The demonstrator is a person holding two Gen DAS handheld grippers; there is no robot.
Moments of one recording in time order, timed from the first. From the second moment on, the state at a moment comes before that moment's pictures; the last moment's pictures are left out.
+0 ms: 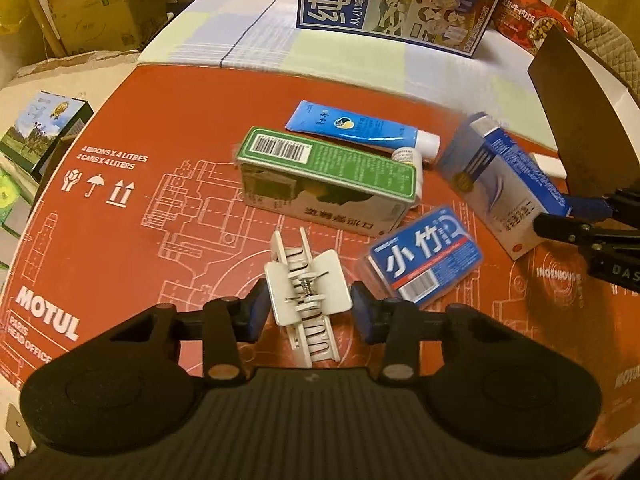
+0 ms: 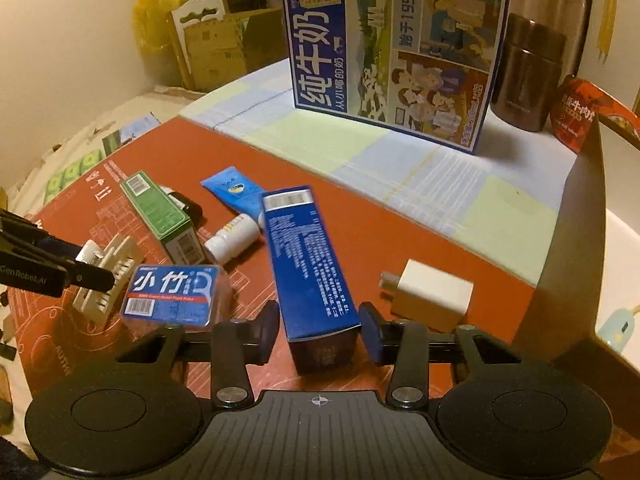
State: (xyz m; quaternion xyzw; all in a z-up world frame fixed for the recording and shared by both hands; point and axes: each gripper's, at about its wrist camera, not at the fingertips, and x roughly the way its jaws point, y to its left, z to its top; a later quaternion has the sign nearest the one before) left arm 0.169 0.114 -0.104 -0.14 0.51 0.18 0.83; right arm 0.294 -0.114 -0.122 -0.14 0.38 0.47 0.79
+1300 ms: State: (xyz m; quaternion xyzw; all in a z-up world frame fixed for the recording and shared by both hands) left arm 0.167 0.110 -0.079 -0.12 0.49 0.17 0.84; right arm 0.288 -0.116 -0.091 -0.11 0.41 0.45 0.79
